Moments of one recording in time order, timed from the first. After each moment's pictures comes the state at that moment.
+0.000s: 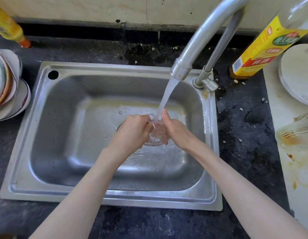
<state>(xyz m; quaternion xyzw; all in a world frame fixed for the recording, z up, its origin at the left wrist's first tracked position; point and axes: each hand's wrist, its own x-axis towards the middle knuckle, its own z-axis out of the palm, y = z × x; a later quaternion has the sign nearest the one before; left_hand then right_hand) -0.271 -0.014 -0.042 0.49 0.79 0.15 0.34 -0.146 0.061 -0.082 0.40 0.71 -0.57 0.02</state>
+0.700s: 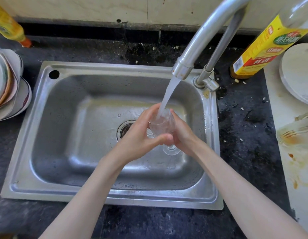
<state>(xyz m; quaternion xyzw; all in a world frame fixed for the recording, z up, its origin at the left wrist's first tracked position) -0.262 -0.030 -0.047 0.51 0.63 0.41 0.42 -0.150 0.057 -0.088 0.42 0.45 -0.79 -0.06</state>
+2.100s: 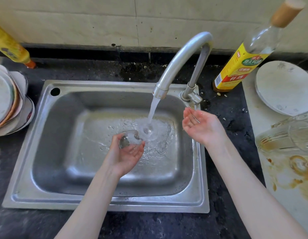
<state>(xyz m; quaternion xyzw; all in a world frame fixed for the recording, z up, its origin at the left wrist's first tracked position) -0.264 -0.038 -0.059 -0.31 0.39 0.60 0.62 -0.104 0.112 -0.011 0.48 -0.02 -0.81 -0.32</state>
